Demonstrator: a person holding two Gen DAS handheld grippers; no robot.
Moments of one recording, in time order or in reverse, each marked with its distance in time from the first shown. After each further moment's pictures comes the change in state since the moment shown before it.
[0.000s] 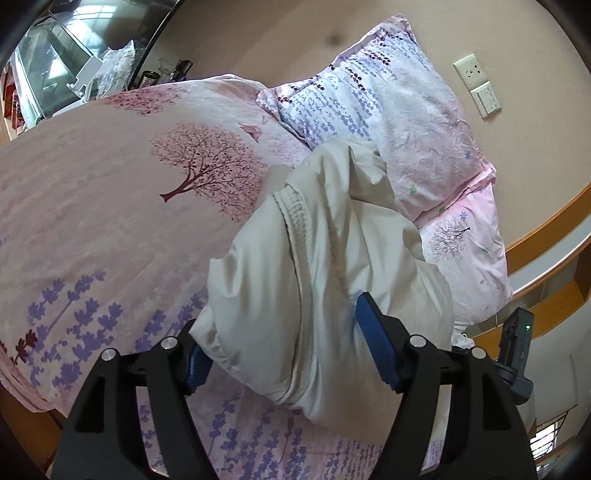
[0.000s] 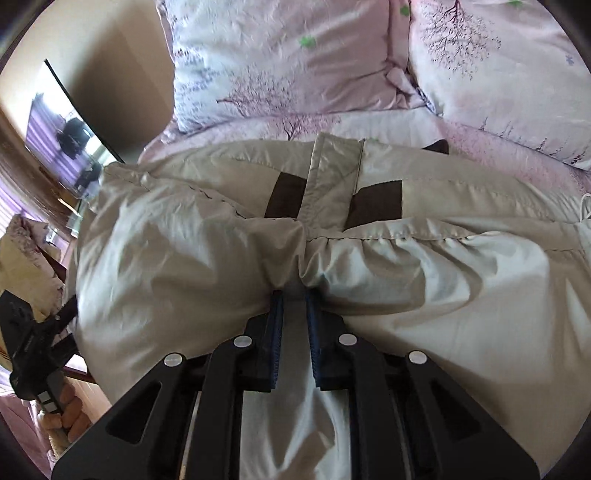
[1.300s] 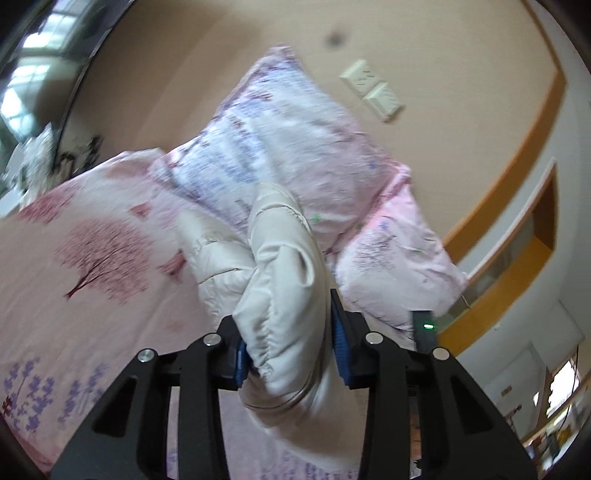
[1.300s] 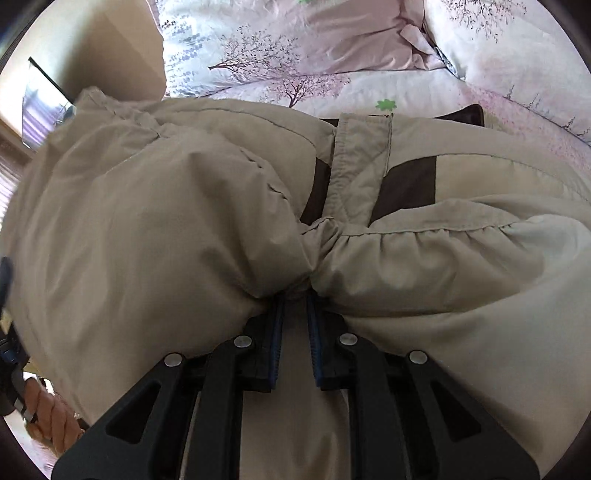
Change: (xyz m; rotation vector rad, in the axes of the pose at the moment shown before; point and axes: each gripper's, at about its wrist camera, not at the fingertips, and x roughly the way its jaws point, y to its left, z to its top) left arm -0.028 -0.102 0.014 0.262 -0.157 -0.210; right arm 0.039 -0.003 0.010 0.026 0.138 0.053
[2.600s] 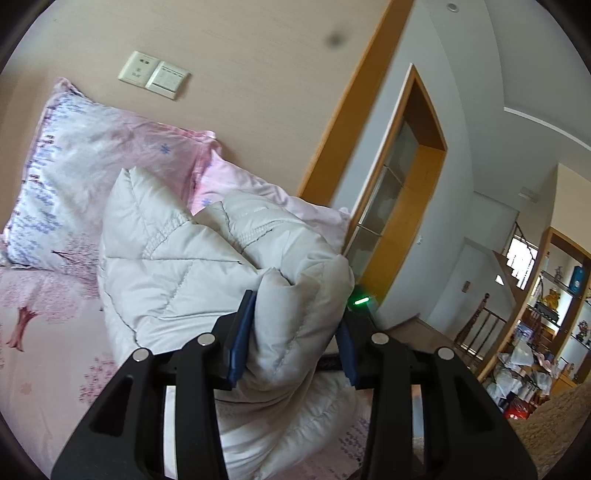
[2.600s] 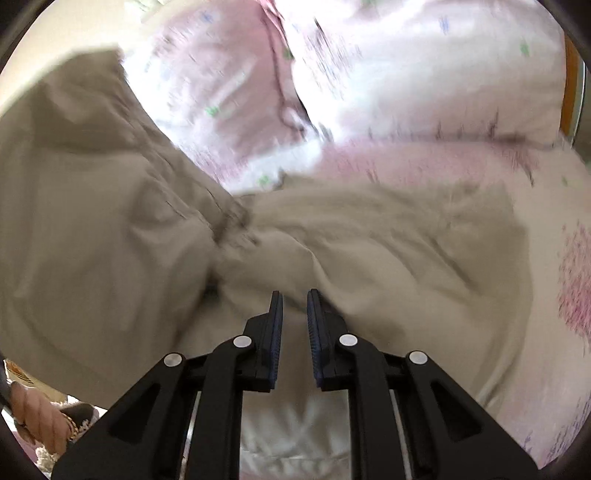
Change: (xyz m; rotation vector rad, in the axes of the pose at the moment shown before) left arm 0.040 -0.190 -0.054 0.423 0.066 -0.397; right arm -0.110 -0.126 -0.048 0.115 -0.231 -0.020
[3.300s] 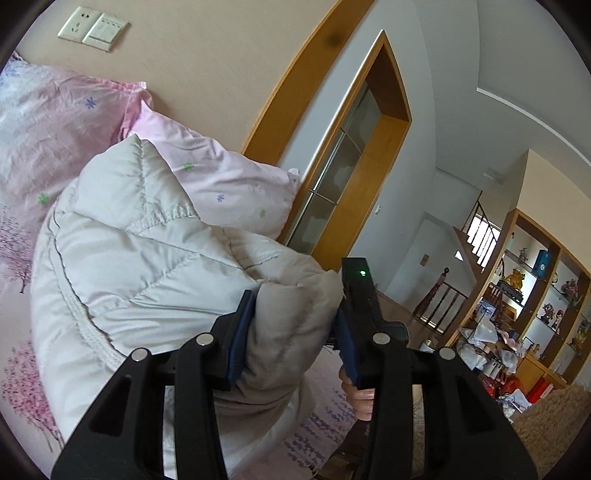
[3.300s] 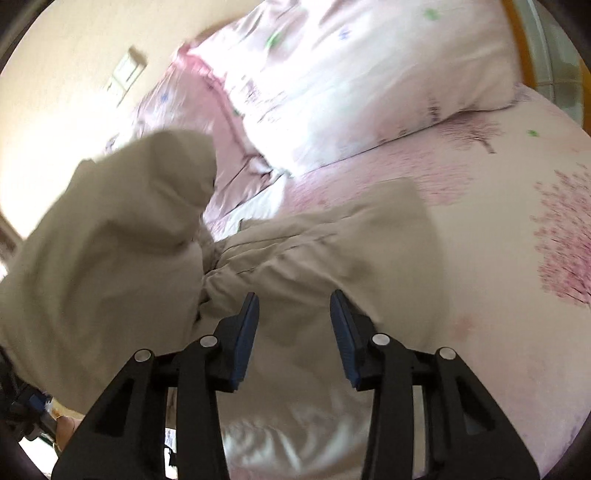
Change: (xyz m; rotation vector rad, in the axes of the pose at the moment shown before) left arm 0.091 -0.042 -0.020 -0.003 0.128 -0.184; right arm -0.048 -0.091 -0.014 0.207 -0.209 0.138
